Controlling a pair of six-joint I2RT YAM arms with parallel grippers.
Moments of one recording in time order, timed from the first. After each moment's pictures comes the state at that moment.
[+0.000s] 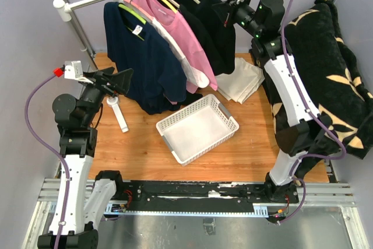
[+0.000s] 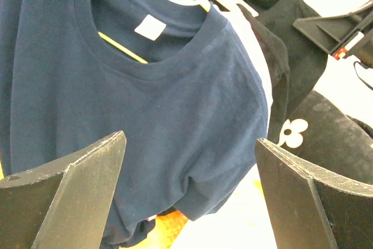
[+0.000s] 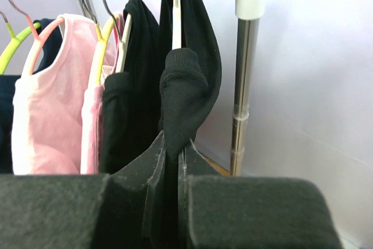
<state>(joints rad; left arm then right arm) 0.03 0.70 0.88 0.07 0.36 -0.54 0.34 1.81 2.12 -0.14 -0.38 0.10</state>
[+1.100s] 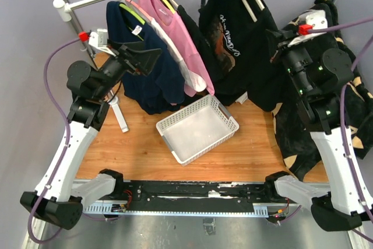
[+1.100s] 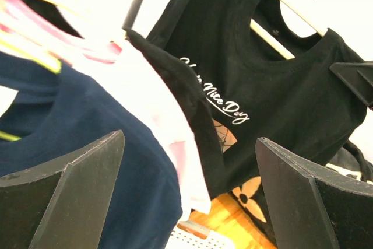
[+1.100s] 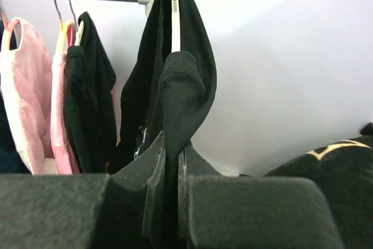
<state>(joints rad) -0.23 1.00 1.17 0.16 0.38 -0.53 0.34 1.07 1.54 -0.21 -0.04 -0.11</state>
